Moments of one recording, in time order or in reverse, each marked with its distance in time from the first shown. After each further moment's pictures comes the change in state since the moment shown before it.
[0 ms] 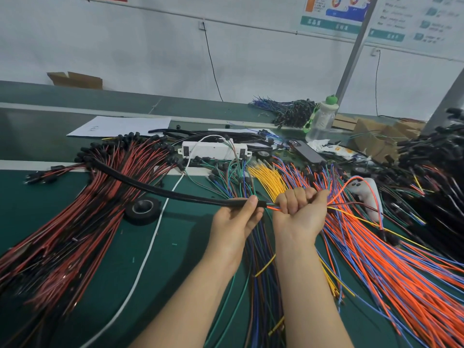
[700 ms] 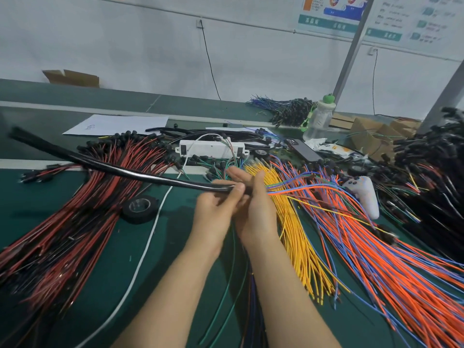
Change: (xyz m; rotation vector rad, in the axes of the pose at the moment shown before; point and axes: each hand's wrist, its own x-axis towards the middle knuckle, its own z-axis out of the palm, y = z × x) left_hand 0.006 0.023 -0.006 0.268 -0.065 0.231; right_hand -0.013 0.054 -0.003 -0.642 -0.237 0.181
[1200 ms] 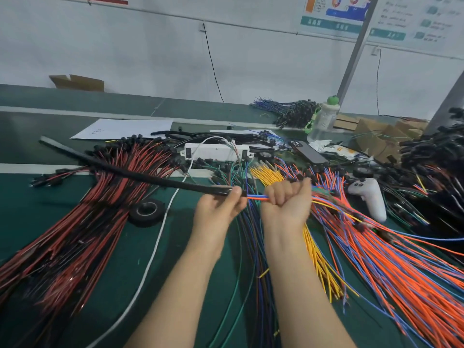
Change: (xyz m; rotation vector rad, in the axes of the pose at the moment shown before) left_hand 0.009 0.002 -0.015 -0.105 0.109 -0.058; right_hand 0.018 -0.036 -0.017 0.683 0.186 -0.147
